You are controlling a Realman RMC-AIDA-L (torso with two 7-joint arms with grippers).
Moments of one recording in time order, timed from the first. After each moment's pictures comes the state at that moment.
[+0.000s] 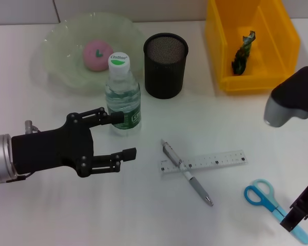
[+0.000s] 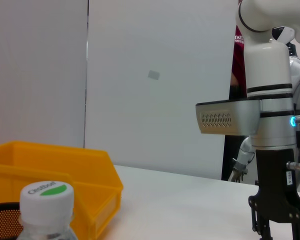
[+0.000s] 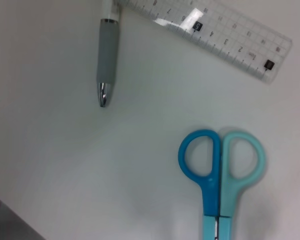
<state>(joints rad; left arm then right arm) -0.36 -2.07 0.92 0.63 1.73 1.69 -1.05 0.49 2.08 -1.56 -1.44 -2.69 -1.92 2.77</state>
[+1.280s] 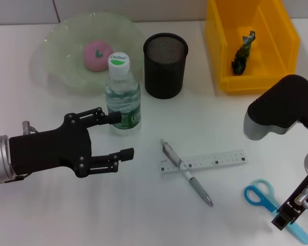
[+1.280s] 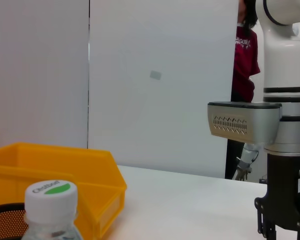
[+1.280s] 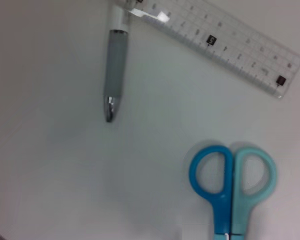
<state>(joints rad) -0.36 -2.06 0.91 0.61 1.73 1.69 -1.02 0.43 2.09 -1.76 -1.57 -2.73 -1.87 2.96</state>
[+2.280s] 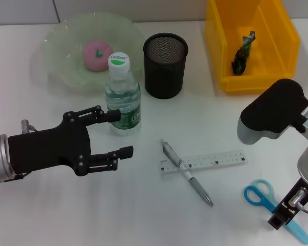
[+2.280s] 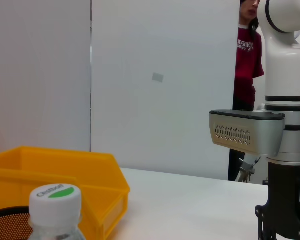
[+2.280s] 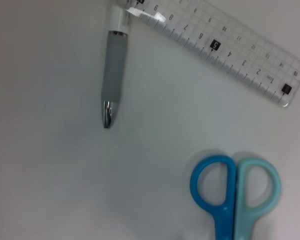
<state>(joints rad) -0.36 -2.06 0.90 0.61 1.73 1.69 -1.01 0.44 2.09 -1.80 -1.54 -2.74 -1.82 2.96</state>
